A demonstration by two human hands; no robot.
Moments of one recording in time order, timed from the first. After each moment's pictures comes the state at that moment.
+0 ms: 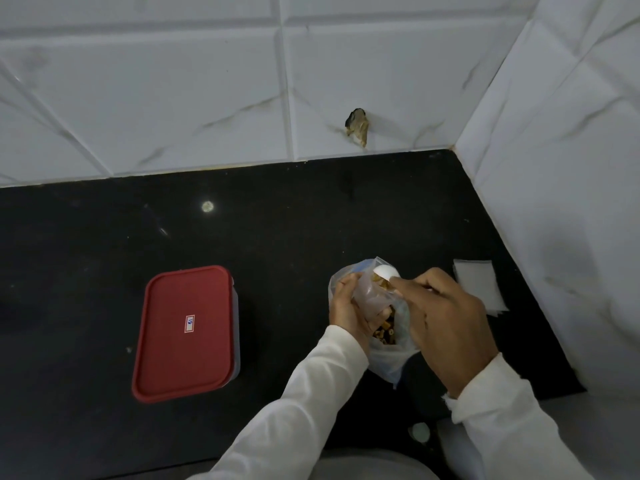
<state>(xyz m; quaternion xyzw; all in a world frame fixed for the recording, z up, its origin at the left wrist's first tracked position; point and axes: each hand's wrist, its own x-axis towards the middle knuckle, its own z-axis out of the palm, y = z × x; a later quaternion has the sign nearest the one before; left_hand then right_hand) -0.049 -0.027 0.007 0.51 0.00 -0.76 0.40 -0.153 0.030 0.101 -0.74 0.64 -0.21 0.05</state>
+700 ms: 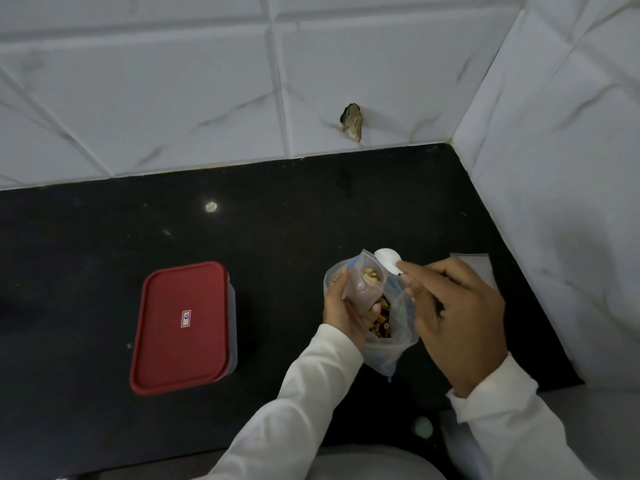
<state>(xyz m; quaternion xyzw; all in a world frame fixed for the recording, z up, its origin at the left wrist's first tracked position) -0.045 -0.020 -0.003 0.45 0.05 -0.80 0.39 -0.160 0.037 0.108 -0.66 0.67 -0.33 0.04</state>
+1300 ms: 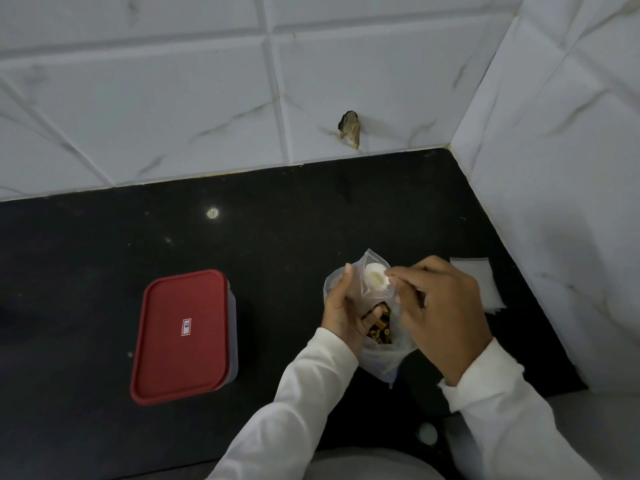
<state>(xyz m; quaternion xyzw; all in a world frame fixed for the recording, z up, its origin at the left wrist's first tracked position) -0.039 -0.021 0.013 0.42 -0.08 -0.82 0.39 -0.159 0.018 0.104 -0.66 0.68 -0.29 0.09</state>
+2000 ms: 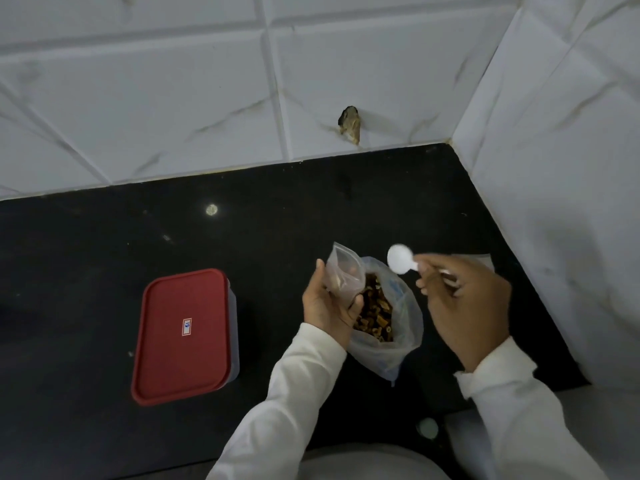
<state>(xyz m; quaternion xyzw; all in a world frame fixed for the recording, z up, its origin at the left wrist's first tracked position) -0.018 -0.031 0.020 0.38 0.00 -0.82 0.43 -0.181 0.018 0.091 -0.59 0.70 -0.39 0.10</state>
